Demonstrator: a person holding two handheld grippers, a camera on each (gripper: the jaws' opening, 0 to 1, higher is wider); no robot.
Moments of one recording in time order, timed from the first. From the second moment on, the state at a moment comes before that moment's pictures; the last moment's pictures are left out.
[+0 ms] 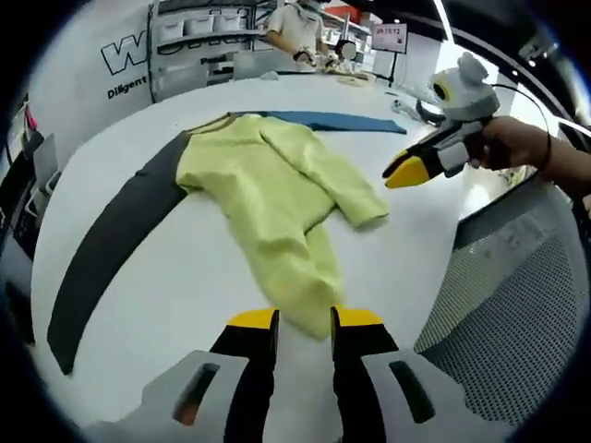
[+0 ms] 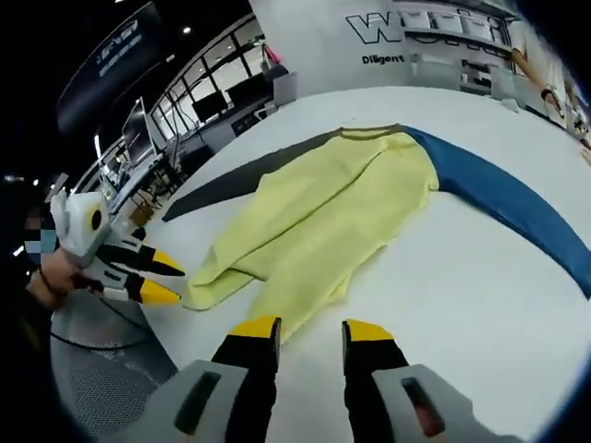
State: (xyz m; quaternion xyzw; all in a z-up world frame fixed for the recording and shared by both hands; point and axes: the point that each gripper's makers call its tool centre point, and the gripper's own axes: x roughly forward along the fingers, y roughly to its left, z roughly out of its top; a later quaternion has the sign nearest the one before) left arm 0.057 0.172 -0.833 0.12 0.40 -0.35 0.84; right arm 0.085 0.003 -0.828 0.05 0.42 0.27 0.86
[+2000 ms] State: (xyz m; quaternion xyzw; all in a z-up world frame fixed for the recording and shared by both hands) left arm 0.072 0.206 -0.796 0.08 0.38 -0.29 0.87; right arm 0.105 -0.023 -0.773 0.09 0.39 0.23 0.89
